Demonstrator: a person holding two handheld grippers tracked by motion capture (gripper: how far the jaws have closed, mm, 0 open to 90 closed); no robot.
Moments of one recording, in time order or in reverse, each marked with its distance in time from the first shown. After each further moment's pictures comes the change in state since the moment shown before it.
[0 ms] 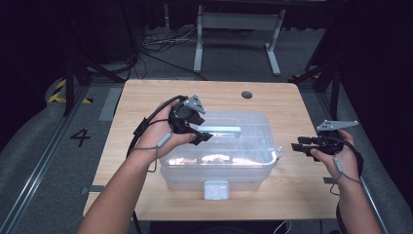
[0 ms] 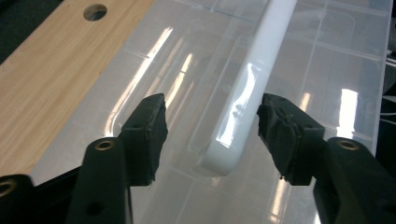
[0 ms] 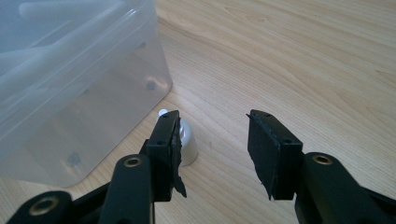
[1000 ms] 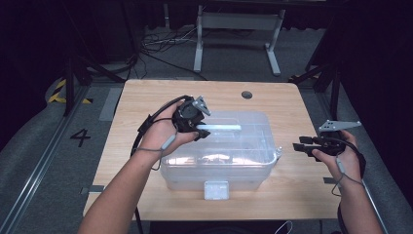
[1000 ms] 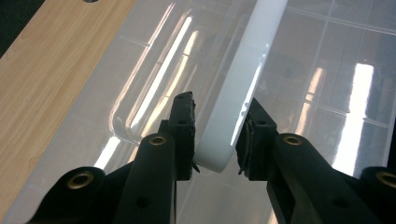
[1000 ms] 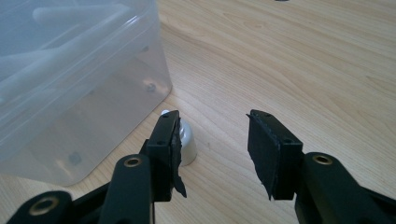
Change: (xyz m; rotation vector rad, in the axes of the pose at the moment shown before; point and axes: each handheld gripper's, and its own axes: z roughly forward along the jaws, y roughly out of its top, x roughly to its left) left arm -0.001 0.012 0.000 0.086 0.037 0.026; right arm 0.003 0.000 -0.007 -0.022 -0.018 -0.021
